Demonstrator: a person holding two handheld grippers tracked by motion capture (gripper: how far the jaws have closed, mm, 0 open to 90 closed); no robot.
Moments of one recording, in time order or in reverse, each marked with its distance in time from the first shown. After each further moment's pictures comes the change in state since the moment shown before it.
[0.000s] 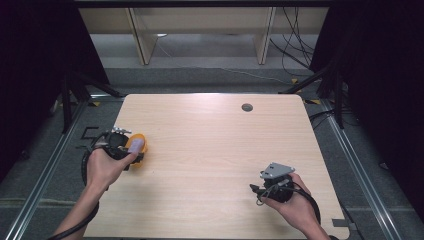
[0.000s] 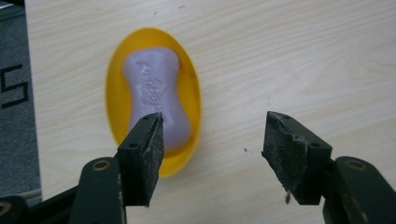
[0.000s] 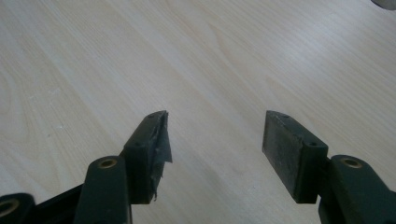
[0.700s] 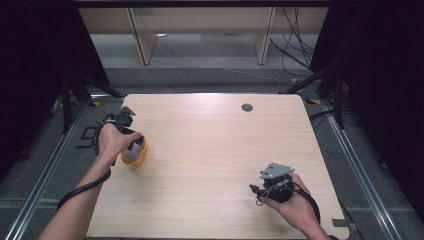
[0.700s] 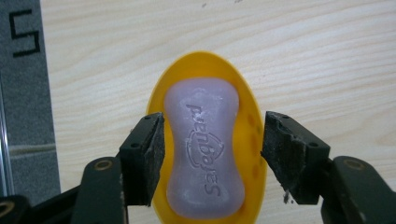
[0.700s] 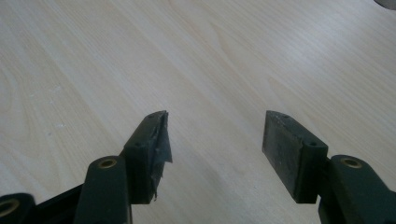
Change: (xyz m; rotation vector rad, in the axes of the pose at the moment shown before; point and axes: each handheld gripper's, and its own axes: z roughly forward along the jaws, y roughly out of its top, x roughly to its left) left arm 0.038 0.065 0.051 0.193 0.075 -0.103; right arm 0.001 0.000 0.001 -0.001 -0.001 -0.008
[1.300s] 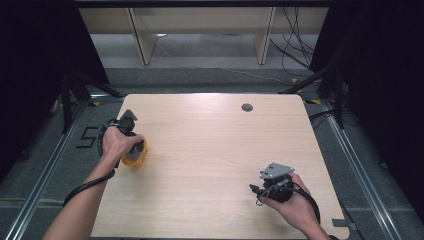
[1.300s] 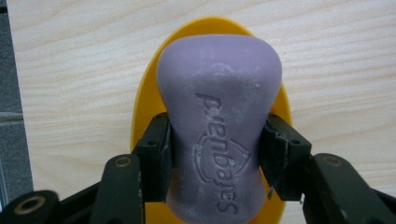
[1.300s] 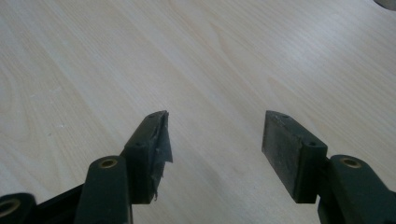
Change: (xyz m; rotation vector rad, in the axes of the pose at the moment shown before) left arm 0.004 0.001 0.034 0.140 0.006 -0.072; right arm 0.000 0.000 0.000 -0.001 0.002 0.000
